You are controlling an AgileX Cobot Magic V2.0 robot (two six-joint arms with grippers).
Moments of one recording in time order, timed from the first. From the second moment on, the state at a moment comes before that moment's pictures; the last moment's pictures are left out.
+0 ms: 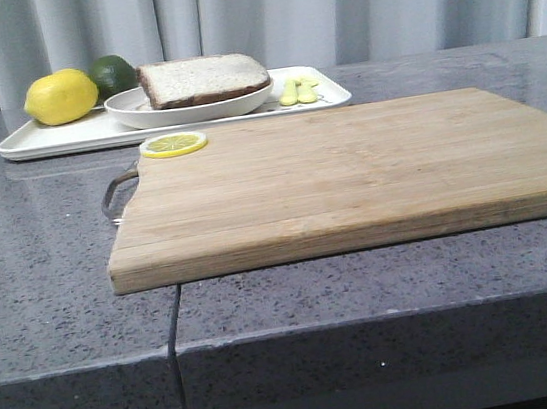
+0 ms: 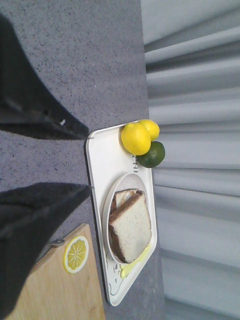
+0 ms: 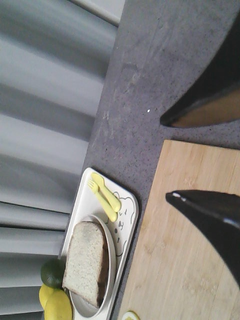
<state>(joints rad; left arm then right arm) -0.08 0.43 -0.51 -0.34 0.30 0.30 0.24 0.66 -0.46 0.38 -0.04 -0.51</state>
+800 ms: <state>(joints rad) -0.08 0.31 -0.34 -0.41 0.21 0.30 0.24 0.43 -0.27 0.40 -0.12 -0.51</state>
